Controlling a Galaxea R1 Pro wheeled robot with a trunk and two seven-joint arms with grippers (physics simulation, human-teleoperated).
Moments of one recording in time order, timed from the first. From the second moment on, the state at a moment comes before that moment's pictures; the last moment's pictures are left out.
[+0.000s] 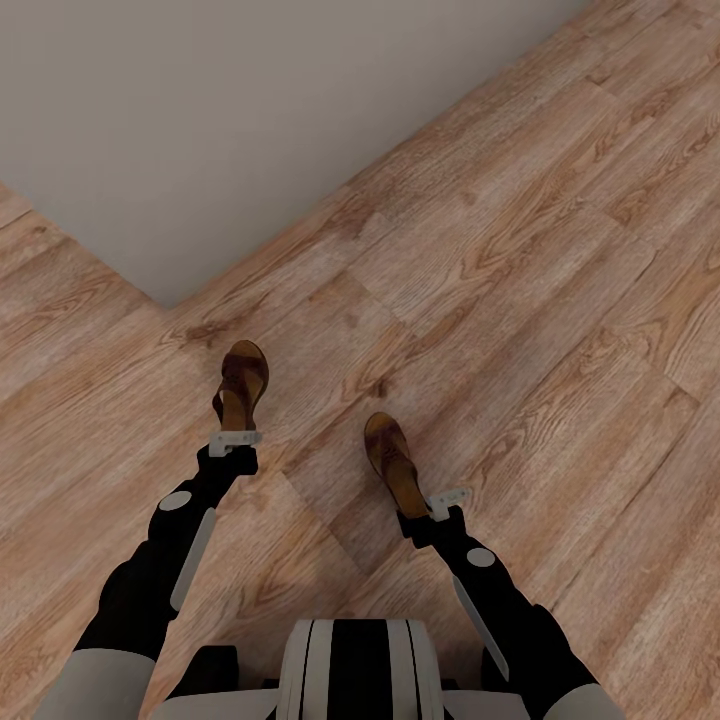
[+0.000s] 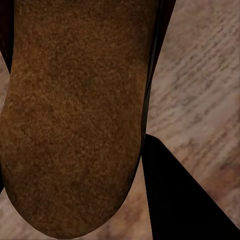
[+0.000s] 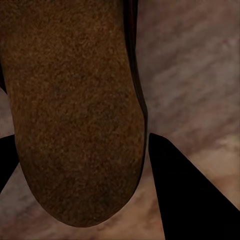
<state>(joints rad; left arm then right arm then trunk) -0.54 0.02 -0.01 -1.28 0.05 0.33 -0.02 -0.46 0.01 0.29 -1.05 -0.01 0.26 0.00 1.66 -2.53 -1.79</state>
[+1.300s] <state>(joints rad) -0.54 0.02 -0.01 -1.28 0.05 0.33 -0.02 -0.46 0.01 0.29 -1.06 -0.01 0.26 0.00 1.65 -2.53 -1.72</state>
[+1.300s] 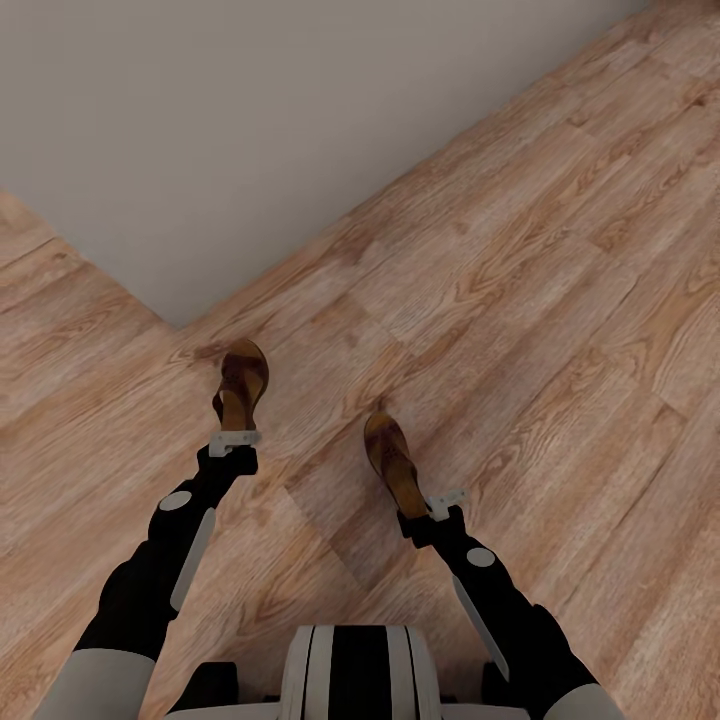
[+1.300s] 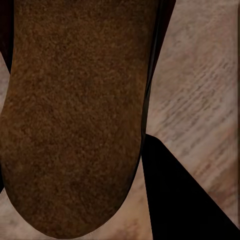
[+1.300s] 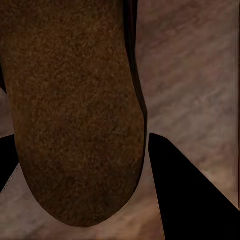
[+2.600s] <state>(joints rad) -0.51 0.01 -0.02 -1.27 0.06 0.39 -0.02 -0.46 0.01 0.29 -1.06 -0.01 0.27 0.00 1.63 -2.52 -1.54</state>
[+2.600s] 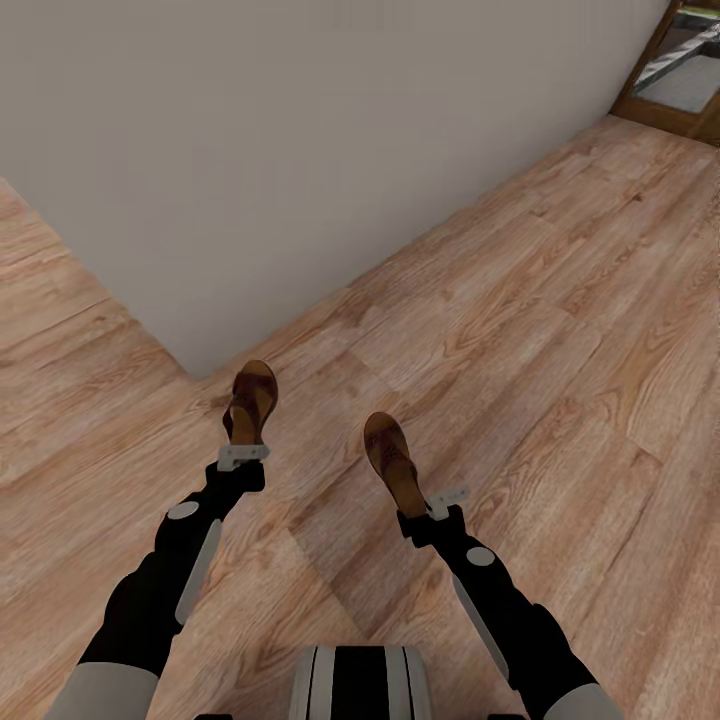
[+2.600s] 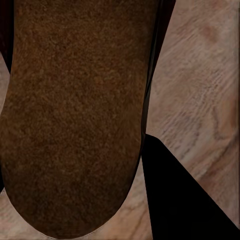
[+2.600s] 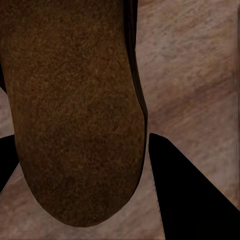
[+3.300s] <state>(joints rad) -0.51 0.01 -0.02 -1.27 0.06 0.39 -0.02 -0.46 0.01 0.29 -1.06 -0.01 0.27 0.00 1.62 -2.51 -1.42</state>
